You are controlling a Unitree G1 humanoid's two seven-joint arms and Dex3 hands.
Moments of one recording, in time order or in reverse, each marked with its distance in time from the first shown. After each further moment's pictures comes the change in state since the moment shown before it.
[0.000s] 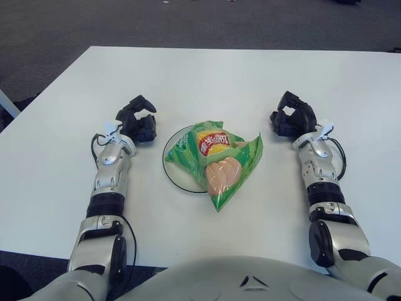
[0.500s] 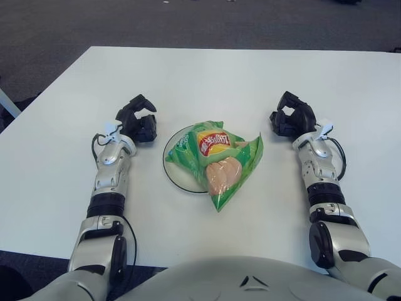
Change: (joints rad) left arm -0.005 -0.001 0.000 0.015 -0.007 -0.012 -0.011; right arm 0.009 -0.001 0.011 -0.030 0.000 0.052 -0.008
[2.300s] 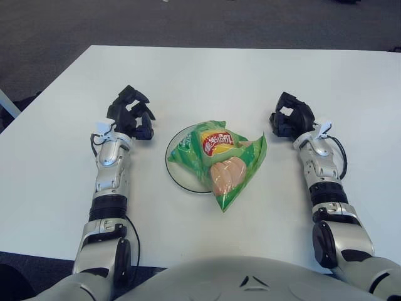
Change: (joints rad) left arm 0.022 -0.036 0.017 -0.086 -0.010 -0.070 0.086; right arm 0.000 -0.031 0.041 -0.006 -0.035 0.064 -0.024
